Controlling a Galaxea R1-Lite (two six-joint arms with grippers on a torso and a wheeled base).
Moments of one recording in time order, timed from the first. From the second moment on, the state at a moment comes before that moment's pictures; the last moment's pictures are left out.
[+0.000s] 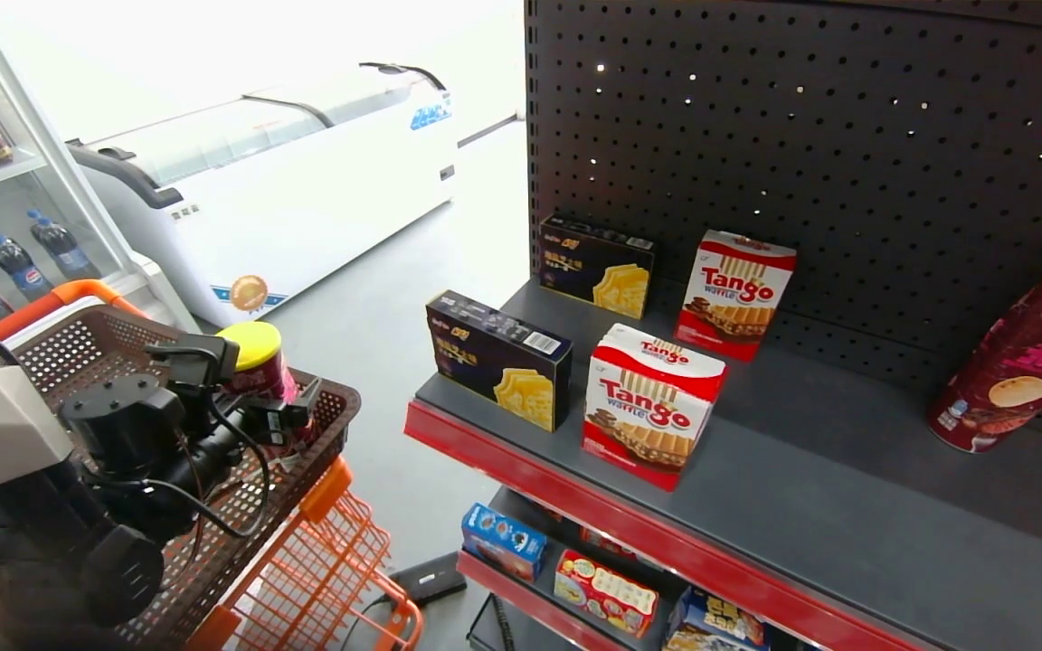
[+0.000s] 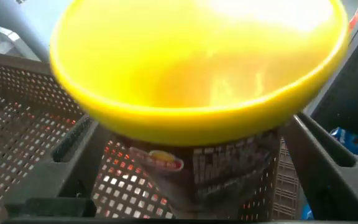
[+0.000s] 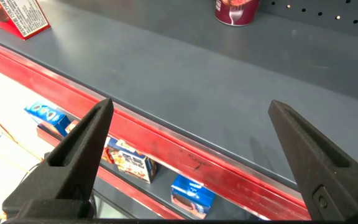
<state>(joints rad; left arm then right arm) 0.05 2.11 -0.52 -1.57 -0.01 0.13 0.00 0.01 0.00 0.00 0.00 0.00</state>
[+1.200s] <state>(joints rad) 0.02 2.11 -0.84 -1.38 0.01 0.17 0.00 0.01 0.00 0.00 0.00 0.00</state>
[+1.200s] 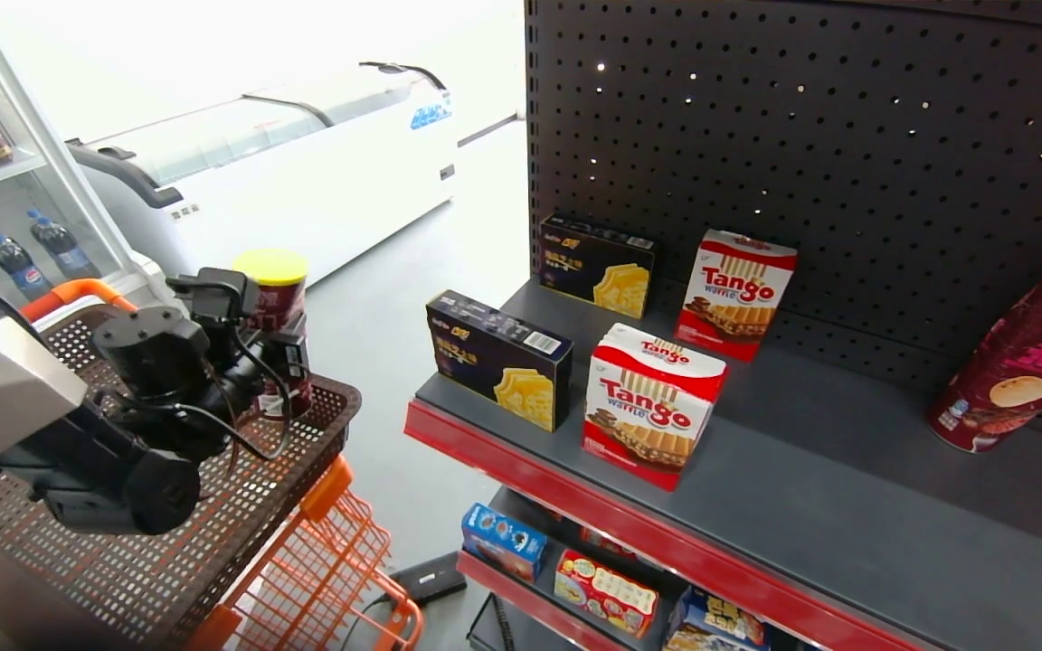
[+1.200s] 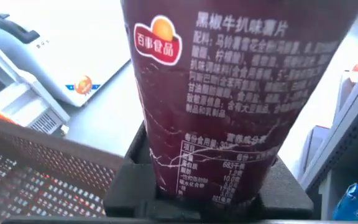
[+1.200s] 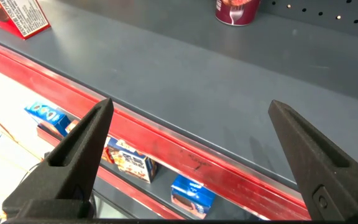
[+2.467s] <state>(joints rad) -0.54 1.50 -1.13 -0.42 -0.11 0.16 0.00 0.01 0.00 0.00 0.00 0.00</state>
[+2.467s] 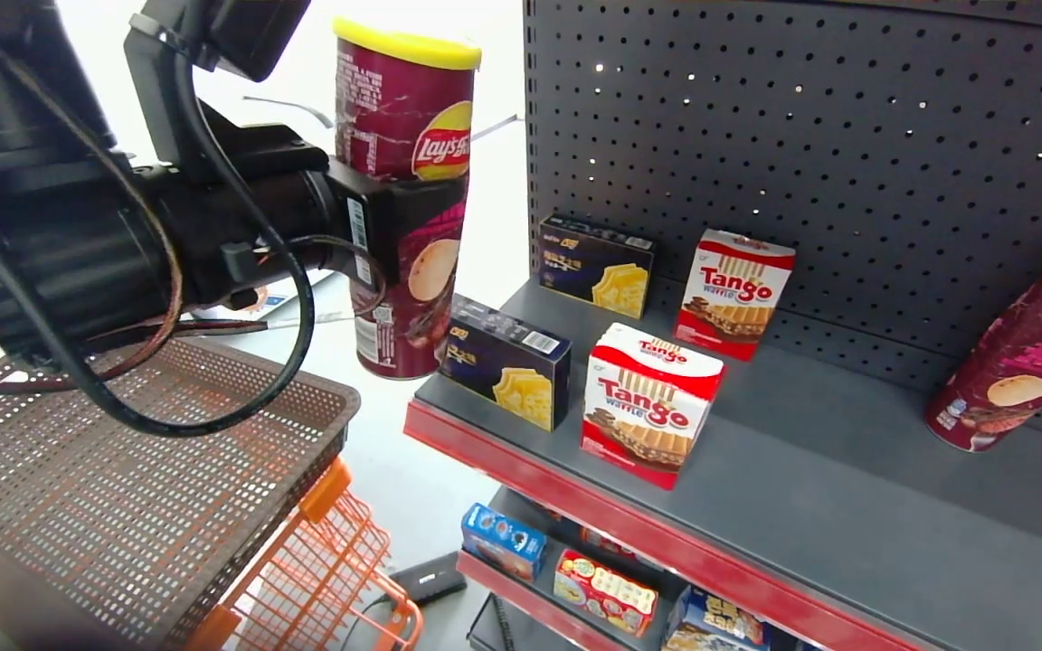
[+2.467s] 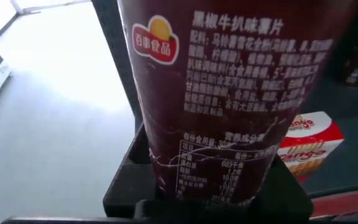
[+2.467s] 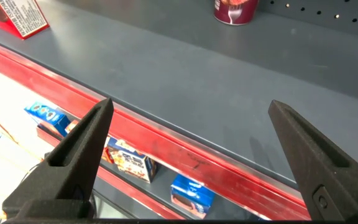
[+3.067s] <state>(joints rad) -0.60 1.41 -0.99 -0.49 -0.23 0.07 0.00 0.01 0.00 0.00 0.00 0.00</state>
